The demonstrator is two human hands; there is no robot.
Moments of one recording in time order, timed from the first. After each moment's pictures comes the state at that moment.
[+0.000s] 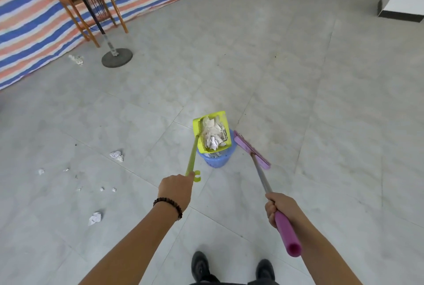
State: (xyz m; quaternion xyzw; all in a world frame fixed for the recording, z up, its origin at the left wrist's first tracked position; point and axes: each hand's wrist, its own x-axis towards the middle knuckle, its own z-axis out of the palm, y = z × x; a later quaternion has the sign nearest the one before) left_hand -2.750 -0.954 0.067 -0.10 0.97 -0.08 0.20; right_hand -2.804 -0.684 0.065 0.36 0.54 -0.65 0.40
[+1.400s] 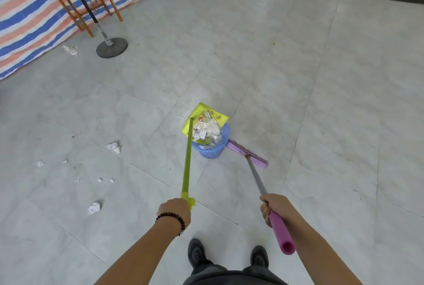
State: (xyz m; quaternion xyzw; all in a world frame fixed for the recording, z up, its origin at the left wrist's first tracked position) left_hand -2.714 -0.905 0.008 -0.22 0.90 0.00 0.37; right_hand -2.801 -0.649 0.033 0.32 0.61 -0.58 0.43
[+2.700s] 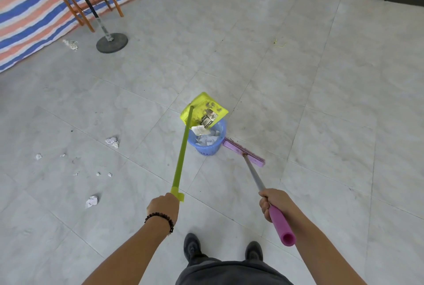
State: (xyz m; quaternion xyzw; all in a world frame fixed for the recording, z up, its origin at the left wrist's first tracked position) left_hand -2.689 -0.909 -0.013 -0.27 0.91 -0.04 0.31; right_hand -2.801 -0.632 0.033 0.32 0.59 -0.59 0.45
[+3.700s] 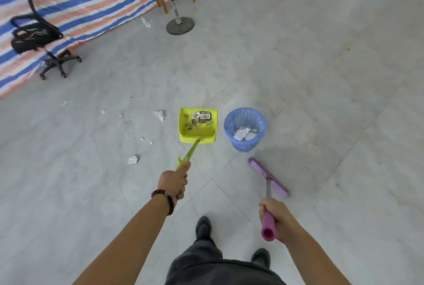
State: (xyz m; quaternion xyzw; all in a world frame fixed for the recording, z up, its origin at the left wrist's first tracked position) left_hand -2.666 -0.904 0.073 -0.62 0.49 0.61 -0.02; right_hand -2.782 -0.666 0.013 0.24 0.61 -0.55 0.51
